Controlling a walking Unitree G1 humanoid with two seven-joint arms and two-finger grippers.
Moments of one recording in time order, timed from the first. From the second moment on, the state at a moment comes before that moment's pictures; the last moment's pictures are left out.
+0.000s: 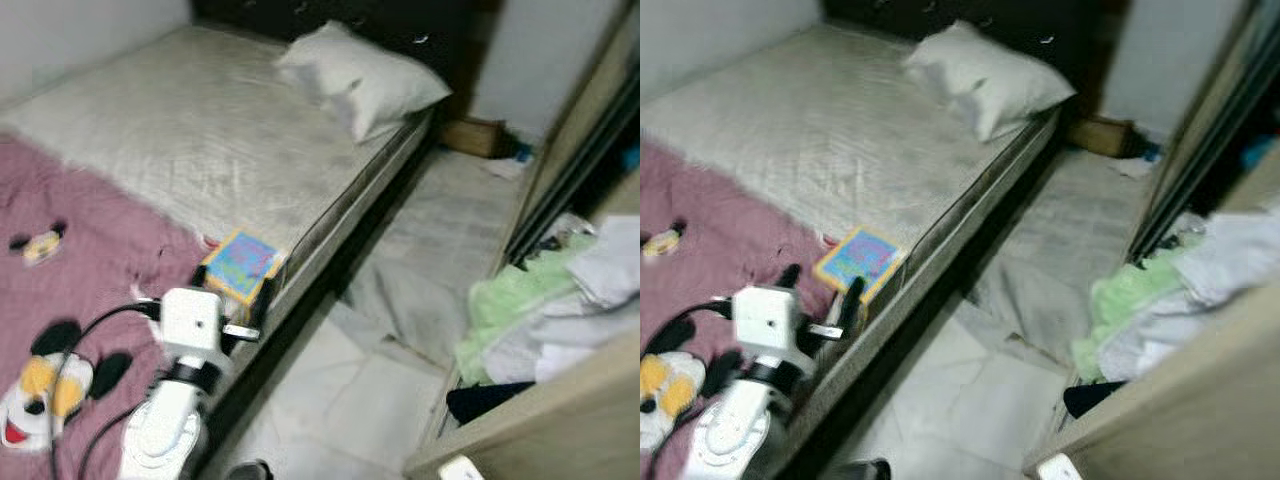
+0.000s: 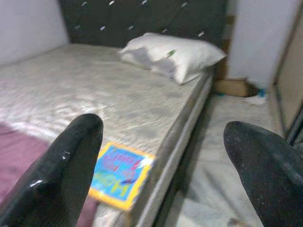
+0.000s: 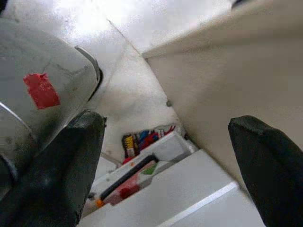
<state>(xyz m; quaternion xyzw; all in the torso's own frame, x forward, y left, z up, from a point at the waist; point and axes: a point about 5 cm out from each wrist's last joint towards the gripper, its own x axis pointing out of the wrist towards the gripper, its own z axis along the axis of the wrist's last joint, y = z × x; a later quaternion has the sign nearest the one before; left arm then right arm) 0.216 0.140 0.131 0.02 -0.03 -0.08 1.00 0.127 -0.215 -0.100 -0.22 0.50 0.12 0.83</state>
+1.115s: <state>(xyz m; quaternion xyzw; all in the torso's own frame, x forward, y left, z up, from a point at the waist) 0.216 0.129 0.132 0.00 -0.03 -0.10 0.99 0.121 -0.207 -0.103 -0.26 0.51 0.19 0.80</state>
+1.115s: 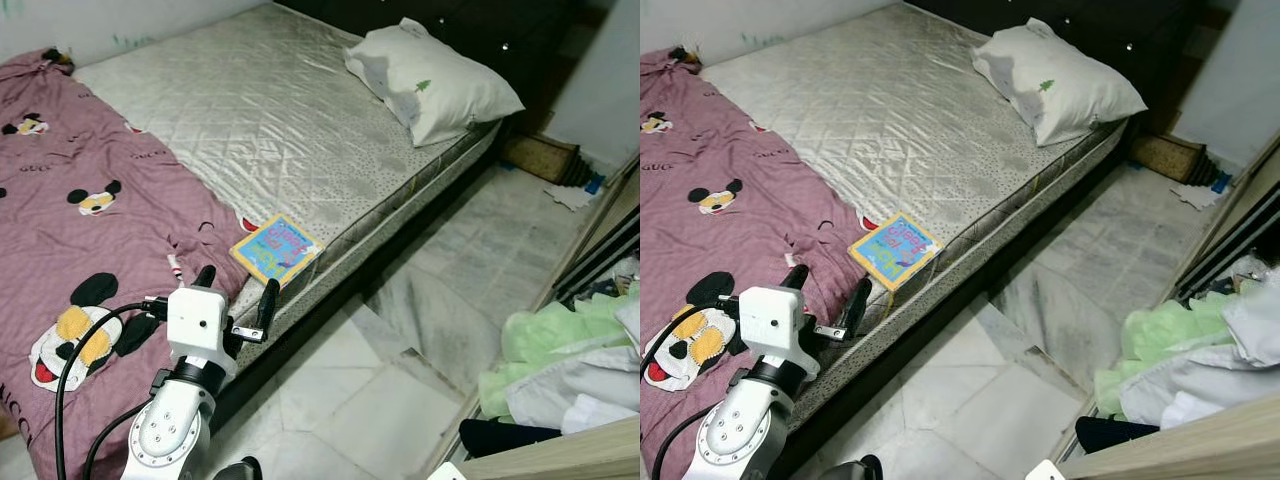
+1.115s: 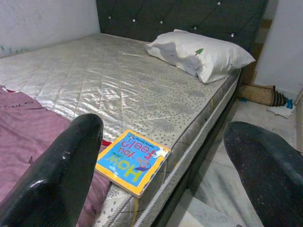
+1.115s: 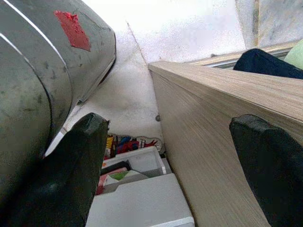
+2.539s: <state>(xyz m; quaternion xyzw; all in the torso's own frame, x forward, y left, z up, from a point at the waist) 0.219 0.136 0.131 0.00 -0.02 -0.10 1.00 0.130 -0.203 -0.101 -0.29 0.49 0.22 0.79</state>
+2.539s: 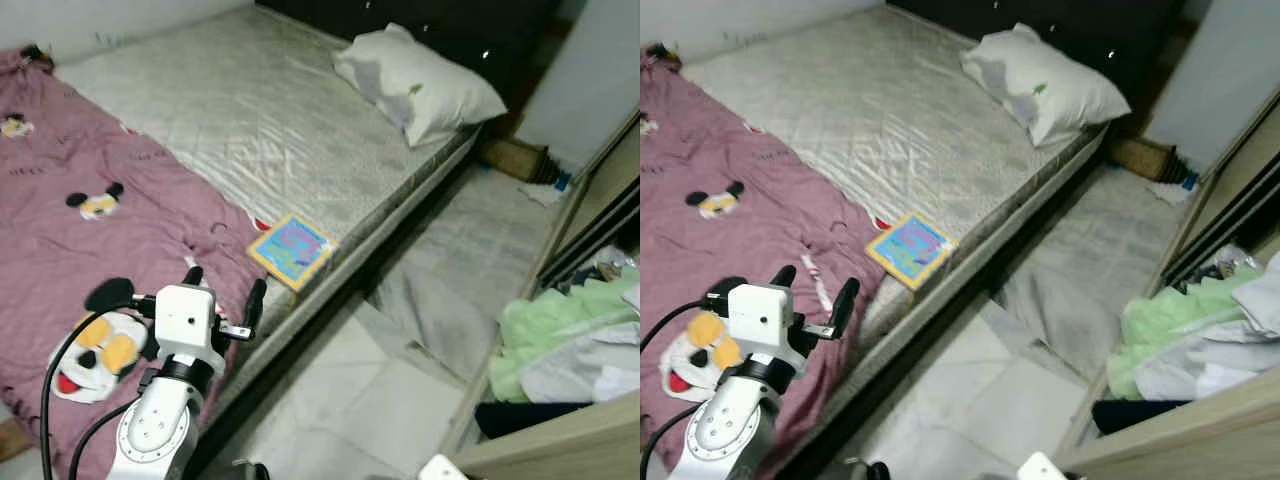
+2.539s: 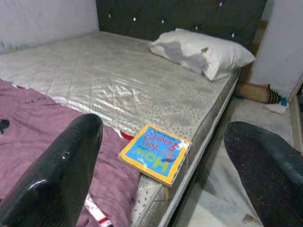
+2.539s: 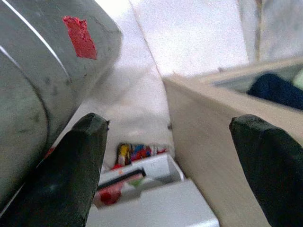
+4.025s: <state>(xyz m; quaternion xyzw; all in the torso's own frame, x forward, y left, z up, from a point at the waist) 0.230 0.124 0.132 0.00 -0.04 -0.11 0.99 0.144 -0.206 -0.088 -0.35 0.36 0.08 0.86</state>
